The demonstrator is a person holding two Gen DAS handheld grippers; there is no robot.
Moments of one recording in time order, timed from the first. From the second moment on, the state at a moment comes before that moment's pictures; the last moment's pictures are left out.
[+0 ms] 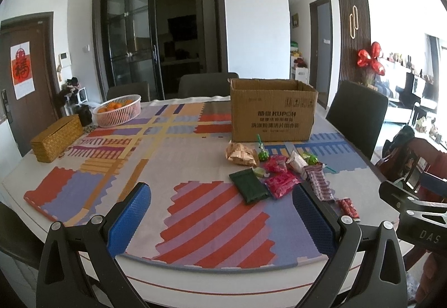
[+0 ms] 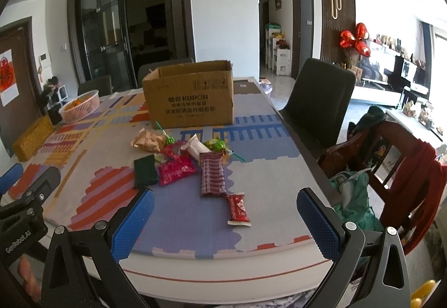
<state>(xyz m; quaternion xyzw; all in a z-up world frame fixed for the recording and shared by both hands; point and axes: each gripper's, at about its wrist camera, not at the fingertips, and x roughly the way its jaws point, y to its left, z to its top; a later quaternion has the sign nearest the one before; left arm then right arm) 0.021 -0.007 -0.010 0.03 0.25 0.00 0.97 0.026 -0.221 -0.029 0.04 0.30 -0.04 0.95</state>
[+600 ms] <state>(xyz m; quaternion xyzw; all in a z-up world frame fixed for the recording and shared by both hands) 0.088 -0.048 -0.040 0.09 0.32 -0.09 0.94 0.084 -0.238 -0.070 0.05 0.39 -0.04 0.92</state>
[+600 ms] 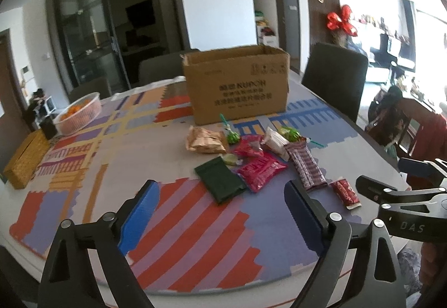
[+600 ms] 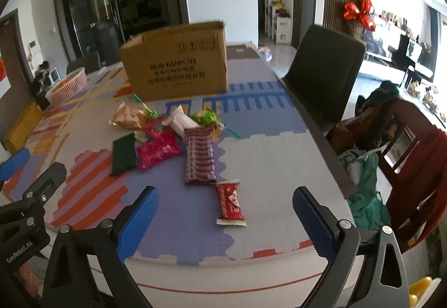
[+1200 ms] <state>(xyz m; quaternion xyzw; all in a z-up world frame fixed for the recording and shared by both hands) 0.155 -0.083 -0.098 0.19 0.37 -0.19 0.89 0.131 -0.241 -0.122 0.05 0.50 -0.03 0.87</state>
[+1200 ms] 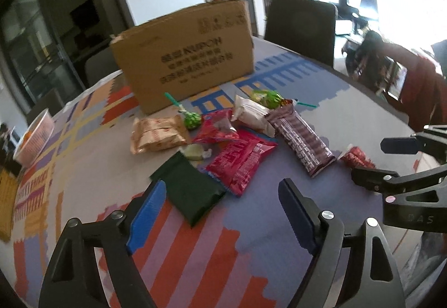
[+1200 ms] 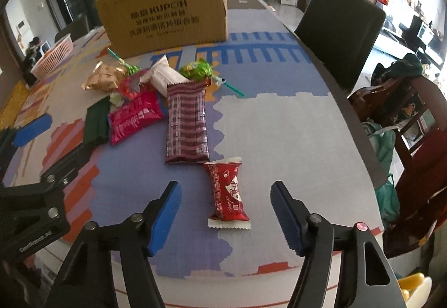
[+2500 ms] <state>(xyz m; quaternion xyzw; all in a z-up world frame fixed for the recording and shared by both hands) 0.234 -0.117 -0.142 0.15 0.47 -0.29 0.82 0.157 -0.249 -0.139 0.06 0.53 -0.03 0.84</state>
